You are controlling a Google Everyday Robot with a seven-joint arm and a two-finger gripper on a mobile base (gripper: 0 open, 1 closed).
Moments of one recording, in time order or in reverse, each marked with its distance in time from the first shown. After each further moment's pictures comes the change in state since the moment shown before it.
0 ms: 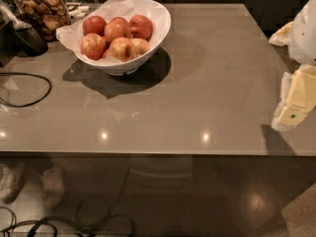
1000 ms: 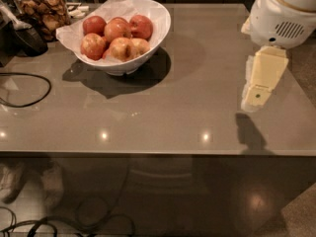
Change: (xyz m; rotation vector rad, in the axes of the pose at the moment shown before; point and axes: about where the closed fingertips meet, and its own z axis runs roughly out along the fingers) arm -0.050 -0.022 0.011 -0.021 0.055 -0.040
